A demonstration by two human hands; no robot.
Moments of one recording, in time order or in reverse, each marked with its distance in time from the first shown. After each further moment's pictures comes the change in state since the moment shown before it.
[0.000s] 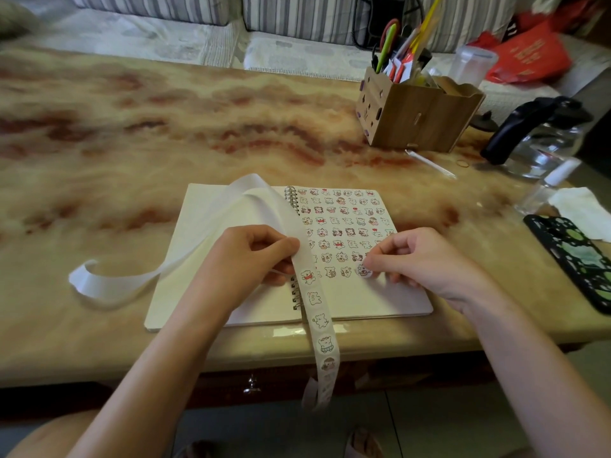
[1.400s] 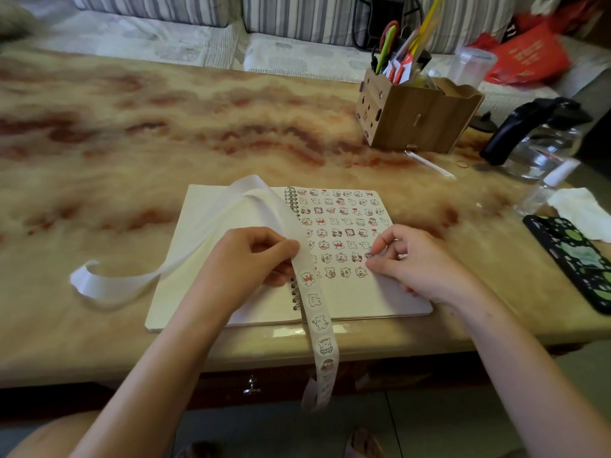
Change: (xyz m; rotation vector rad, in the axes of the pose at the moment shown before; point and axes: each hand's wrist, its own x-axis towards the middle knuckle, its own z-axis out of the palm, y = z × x) left_hand 0.002 -0.003 -0.001 0.030 -0.002 0.002; right_hand 0.008 0.010 0.004 -0.162 0.102 -0.045
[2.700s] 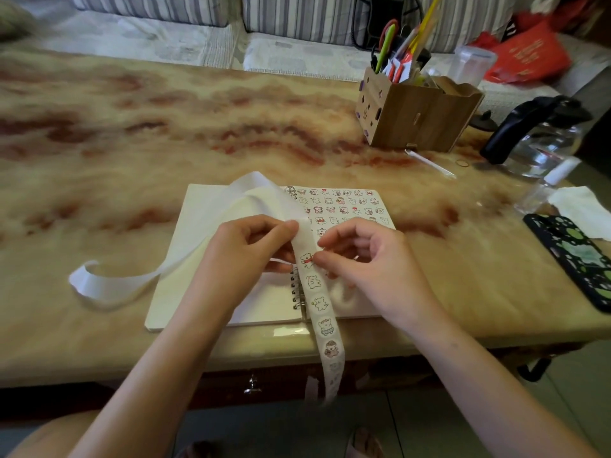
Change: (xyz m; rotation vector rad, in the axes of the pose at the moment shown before) left_hand -0.005 0.007 0.002 -0.126 0.016 0.126; right_hand -0.026 -0.035 0.041 0.430 0.024 -0.313
